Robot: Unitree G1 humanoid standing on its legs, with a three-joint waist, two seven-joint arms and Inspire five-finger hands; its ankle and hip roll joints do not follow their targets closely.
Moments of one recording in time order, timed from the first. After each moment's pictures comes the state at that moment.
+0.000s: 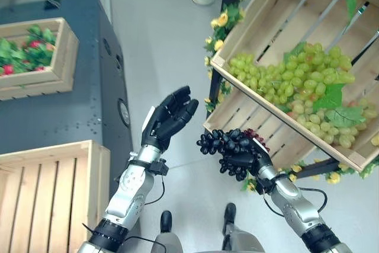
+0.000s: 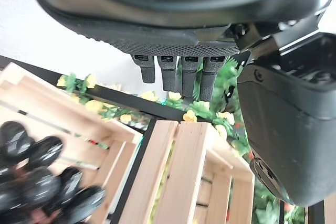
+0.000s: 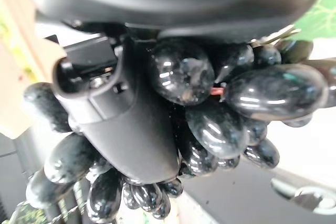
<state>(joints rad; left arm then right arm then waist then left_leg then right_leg) -0.14 0.41 -0.27 0.00 -0.58 -0.27 0.08 -0.13 -0.41 0.34 0.24 0.57 -0.04 0.11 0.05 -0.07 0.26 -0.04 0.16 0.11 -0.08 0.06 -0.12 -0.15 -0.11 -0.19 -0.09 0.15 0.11</state>
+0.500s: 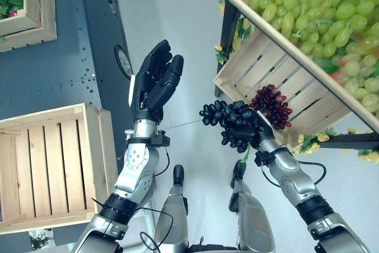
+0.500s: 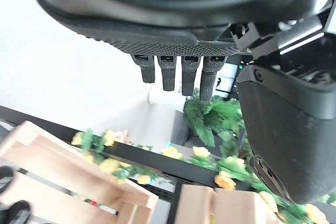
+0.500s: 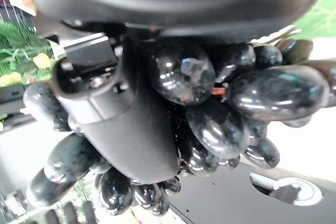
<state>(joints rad) -0.32 0.38 -0.28 0.09 -0.55 -0.42 0.26 -0.35 -0.40 0.32 0.33 0.57 -0.09 0.06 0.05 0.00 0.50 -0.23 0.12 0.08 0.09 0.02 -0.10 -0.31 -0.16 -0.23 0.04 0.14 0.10</state>
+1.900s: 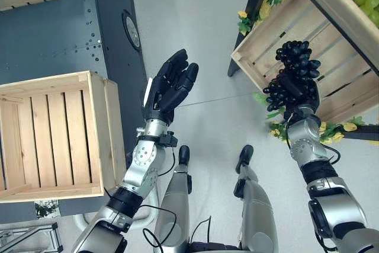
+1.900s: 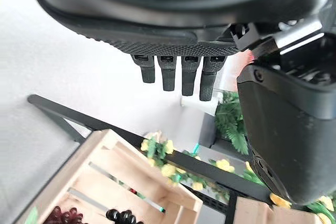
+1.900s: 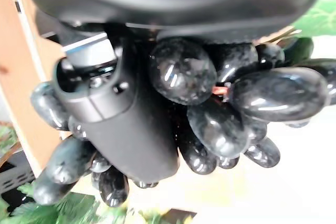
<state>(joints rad) -0.39 0.38 -0.35 0.22 -0.61 -0.42 0.15 -0.67 -0.42 0.08 0.70 0.96 -0.24 -0.26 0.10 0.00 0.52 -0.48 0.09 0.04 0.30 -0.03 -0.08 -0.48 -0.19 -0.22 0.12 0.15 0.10</state>
